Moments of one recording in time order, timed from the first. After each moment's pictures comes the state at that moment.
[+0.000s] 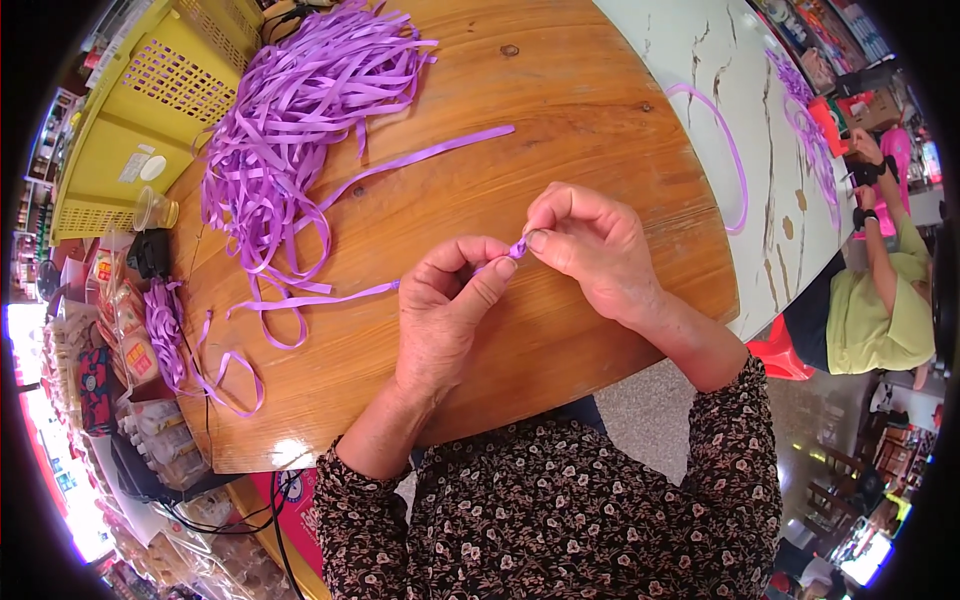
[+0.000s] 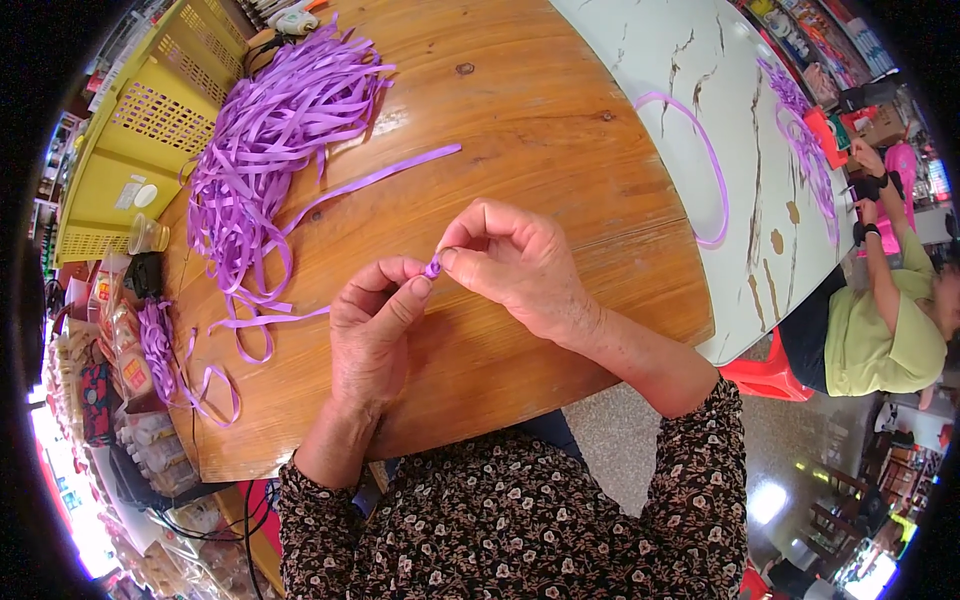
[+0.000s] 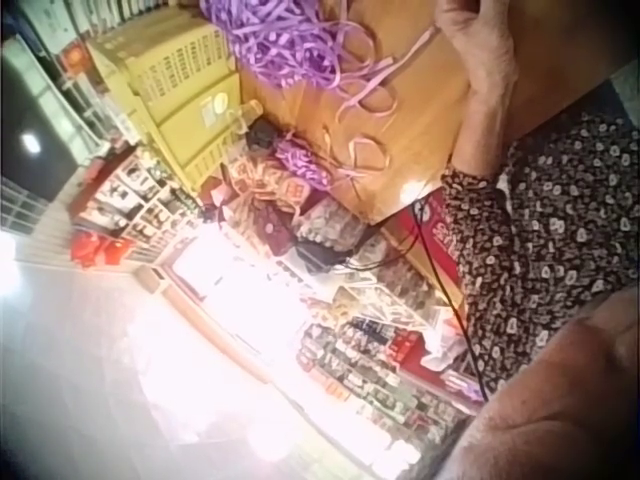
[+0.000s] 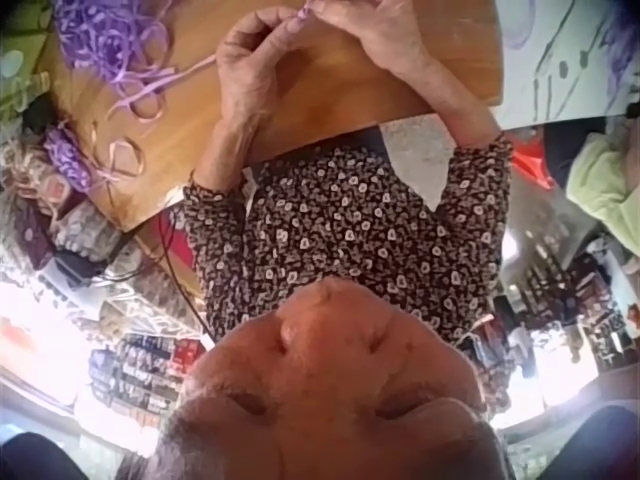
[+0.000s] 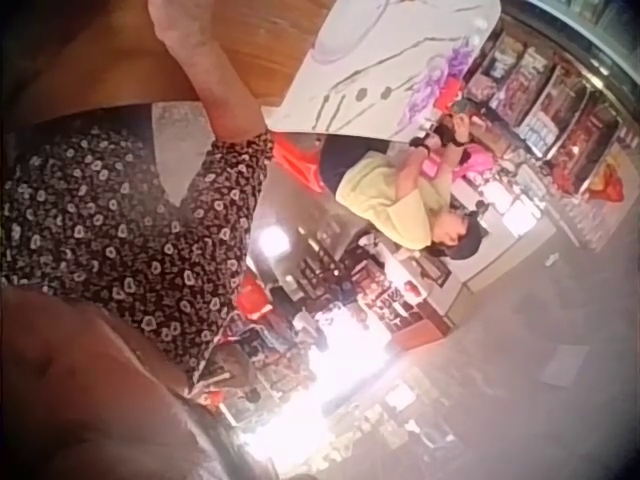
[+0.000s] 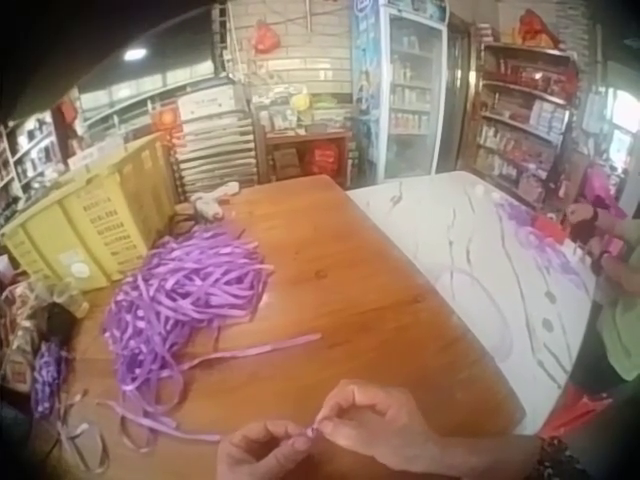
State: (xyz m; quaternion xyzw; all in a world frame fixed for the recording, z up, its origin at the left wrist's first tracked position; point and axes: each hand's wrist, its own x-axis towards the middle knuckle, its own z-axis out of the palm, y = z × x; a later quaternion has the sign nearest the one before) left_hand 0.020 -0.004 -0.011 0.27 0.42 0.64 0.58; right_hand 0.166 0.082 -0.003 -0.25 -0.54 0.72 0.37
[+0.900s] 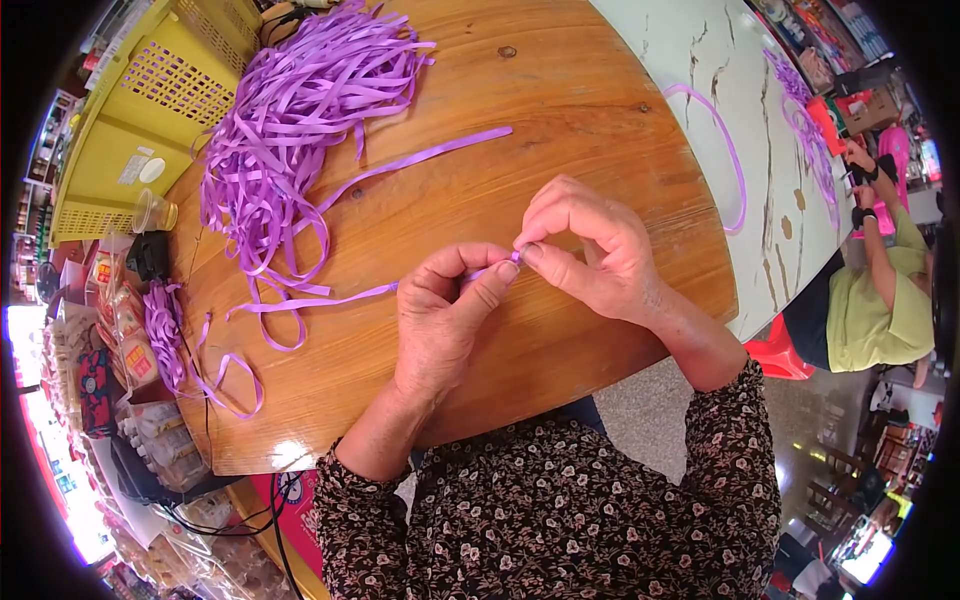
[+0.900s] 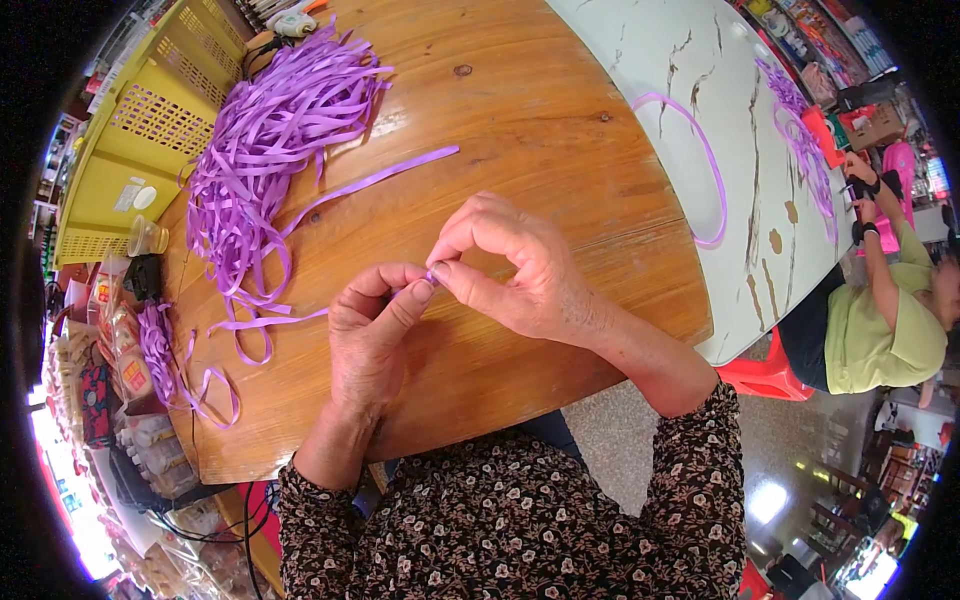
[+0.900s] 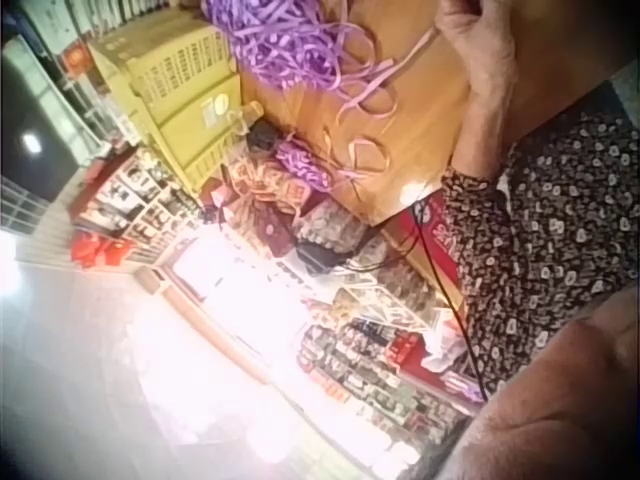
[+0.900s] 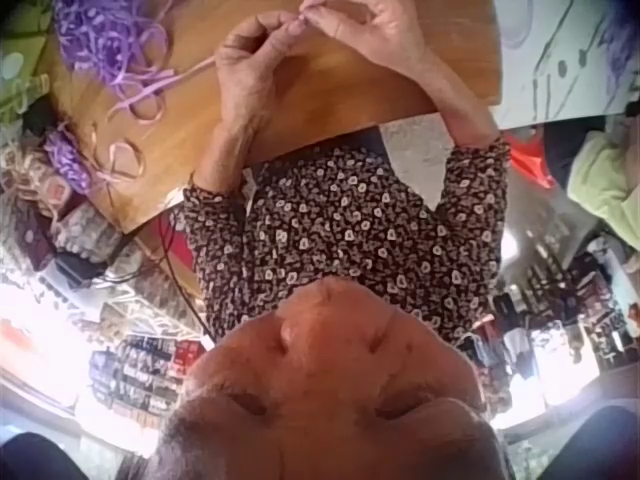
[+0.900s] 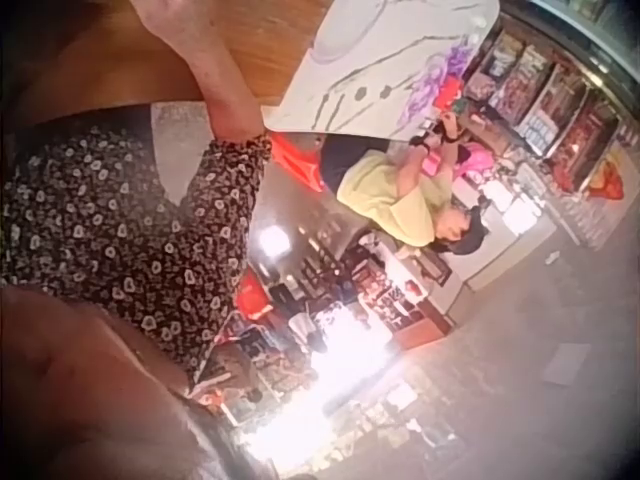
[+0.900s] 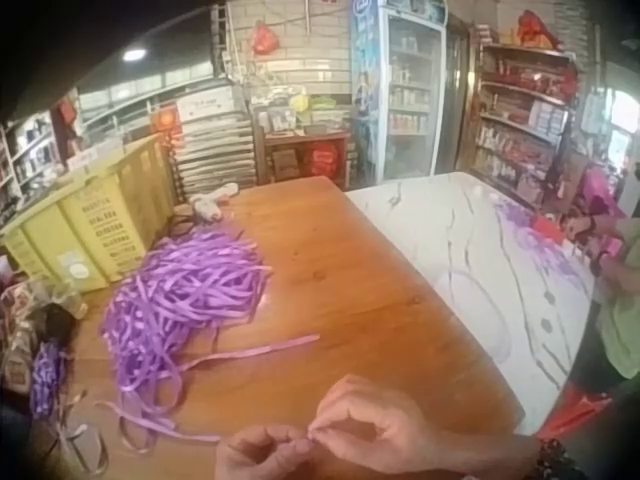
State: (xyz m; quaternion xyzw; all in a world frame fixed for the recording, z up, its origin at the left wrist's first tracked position) left_hand 0.021 -0.005 -0.008 0.29 0.46 0.63 0.55; right_hand 0.170 0.095 0.001 -0.15 -0.80 0.44 0.39
